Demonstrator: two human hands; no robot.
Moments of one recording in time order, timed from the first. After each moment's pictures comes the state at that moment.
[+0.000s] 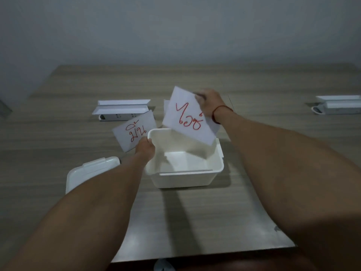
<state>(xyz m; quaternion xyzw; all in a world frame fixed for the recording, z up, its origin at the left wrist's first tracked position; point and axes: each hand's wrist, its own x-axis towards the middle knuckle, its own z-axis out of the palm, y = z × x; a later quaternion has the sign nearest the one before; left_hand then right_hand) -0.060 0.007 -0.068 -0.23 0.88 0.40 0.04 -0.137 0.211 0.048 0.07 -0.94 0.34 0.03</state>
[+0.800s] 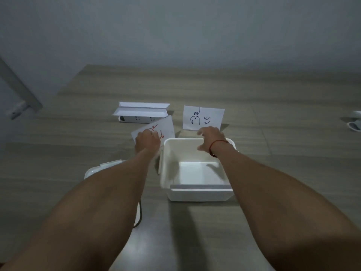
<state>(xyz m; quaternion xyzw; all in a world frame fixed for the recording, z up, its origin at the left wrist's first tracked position) -0.091 -0.040 -0.055 -0.27 0.90 0.34 -0.06 -0.119 0.166 -0.025 0.07 -0.98 0.14 -0.11</state>
